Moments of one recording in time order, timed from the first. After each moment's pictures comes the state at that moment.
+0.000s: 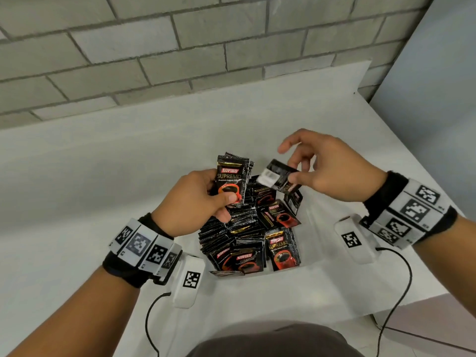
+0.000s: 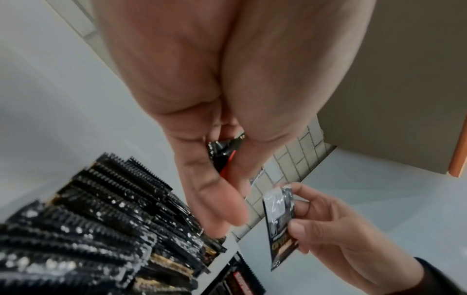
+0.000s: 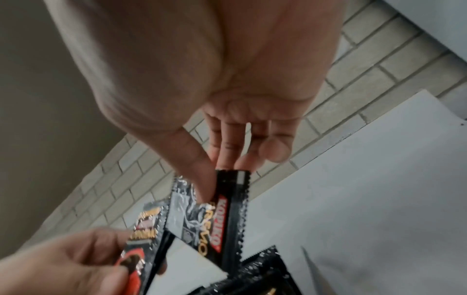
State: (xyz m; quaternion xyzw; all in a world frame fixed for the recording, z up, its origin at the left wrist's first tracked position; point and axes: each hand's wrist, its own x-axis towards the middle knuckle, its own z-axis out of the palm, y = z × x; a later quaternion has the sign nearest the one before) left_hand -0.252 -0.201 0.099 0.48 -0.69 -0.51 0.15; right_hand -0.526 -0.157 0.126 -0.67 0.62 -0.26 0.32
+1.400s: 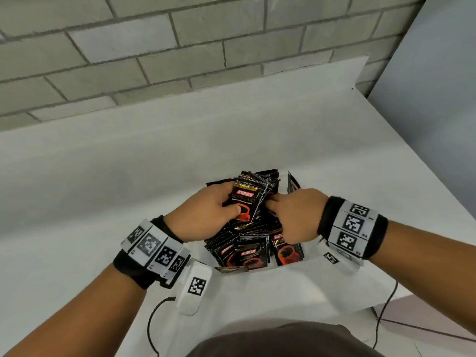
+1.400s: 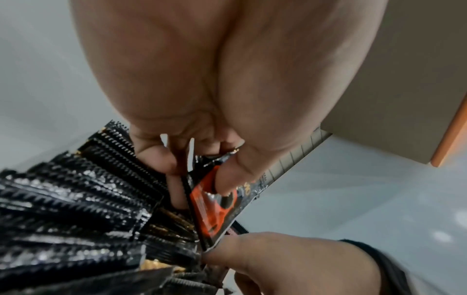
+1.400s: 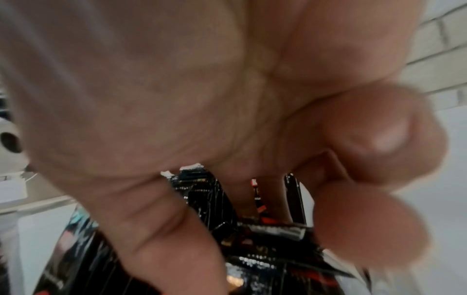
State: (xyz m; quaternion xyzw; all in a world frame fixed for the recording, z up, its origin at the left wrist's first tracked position) left_hand -0.256 -0.190 0.091 0.44 -0.75 -0.50 0.04; right_hand -0.466 -0.141 0.075 -0.76 0.56 0.26 0.20
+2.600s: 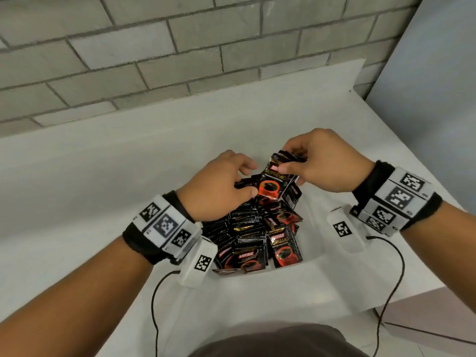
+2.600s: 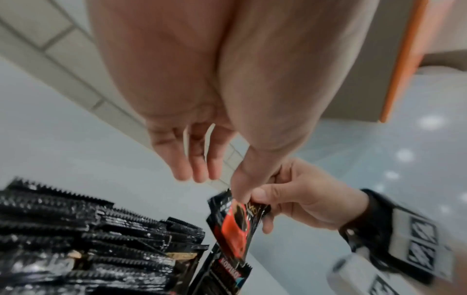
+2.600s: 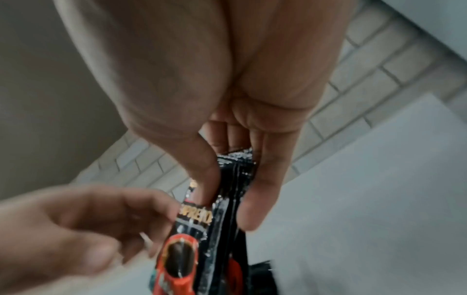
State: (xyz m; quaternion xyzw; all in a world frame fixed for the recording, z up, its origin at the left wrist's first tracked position) left_hand -0.290 -0.207 0.124 0.41 -0.85 -0.32 0.06; right_hand -0.517 -0.163 0.130 -0.66 0.65 -0.22 0.30
